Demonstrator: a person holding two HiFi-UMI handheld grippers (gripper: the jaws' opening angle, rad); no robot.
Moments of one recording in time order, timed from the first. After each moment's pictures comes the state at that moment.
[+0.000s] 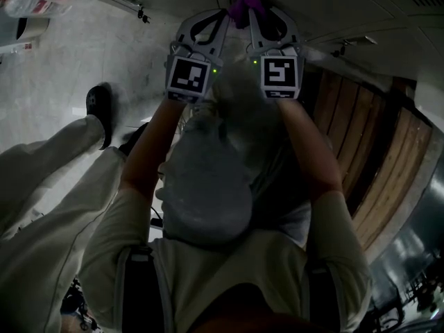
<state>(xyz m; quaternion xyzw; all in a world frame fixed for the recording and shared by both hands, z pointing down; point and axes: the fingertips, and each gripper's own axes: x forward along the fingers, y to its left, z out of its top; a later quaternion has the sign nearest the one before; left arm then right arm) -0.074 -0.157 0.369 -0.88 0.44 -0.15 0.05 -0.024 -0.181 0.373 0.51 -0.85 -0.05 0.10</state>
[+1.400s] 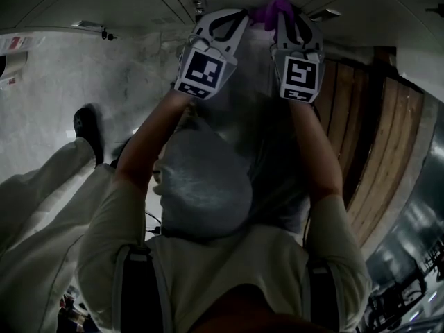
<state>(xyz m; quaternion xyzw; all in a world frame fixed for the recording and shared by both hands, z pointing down) 0.065 -0.147 0.380 -0.94 0.31 -0.12 0.05 0.143 -0.163 0.382 0.62 -0.77 -0.03 0.15</state>
